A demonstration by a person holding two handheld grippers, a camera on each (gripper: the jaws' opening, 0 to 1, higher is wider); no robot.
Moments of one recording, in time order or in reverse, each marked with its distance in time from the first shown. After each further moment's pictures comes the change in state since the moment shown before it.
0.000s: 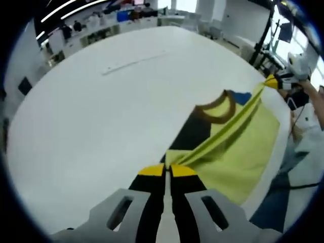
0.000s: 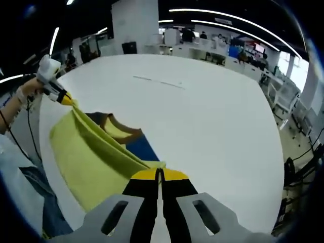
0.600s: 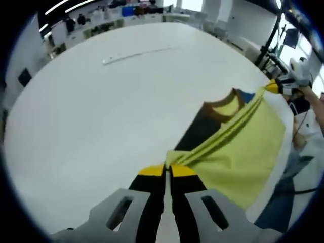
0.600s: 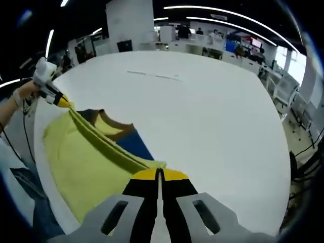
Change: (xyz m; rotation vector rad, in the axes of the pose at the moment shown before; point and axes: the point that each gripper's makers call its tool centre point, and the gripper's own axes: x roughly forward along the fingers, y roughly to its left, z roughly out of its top) left arm 0.022 0.008 -0.008 -0.050 0.013 -0.008; right arm 0.027 -0.008 -0.015 0.029 0.027 -0.013
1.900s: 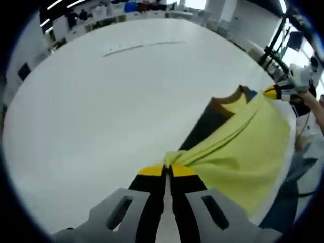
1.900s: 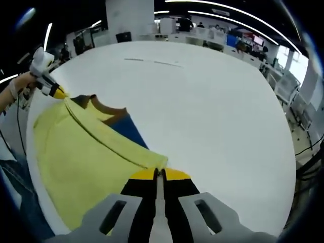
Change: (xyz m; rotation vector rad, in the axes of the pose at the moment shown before) left arm 0.021 0.005 -0.006 -0.022 0.016 -0.002; right arm 0.026 -0.003 -0.022 -0.017 0.054 -0.013
